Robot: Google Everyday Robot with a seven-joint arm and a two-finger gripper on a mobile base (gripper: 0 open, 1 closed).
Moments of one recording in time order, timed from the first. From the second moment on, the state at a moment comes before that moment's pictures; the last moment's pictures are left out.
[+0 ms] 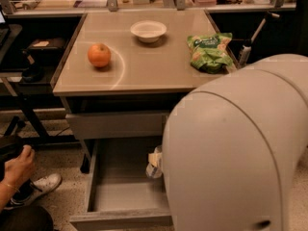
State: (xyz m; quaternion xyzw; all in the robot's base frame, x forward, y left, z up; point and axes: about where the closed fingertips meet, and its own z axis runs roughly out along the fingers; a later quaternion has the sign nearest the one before) arm 0.563 -0.043 0.497 -0.03 0.94 0.11 0.33
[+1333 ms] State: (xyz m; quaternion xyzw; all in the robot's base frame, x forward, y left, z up) arm 0.579 -0.077 0.470 0.03 0.92 0.01 0.39
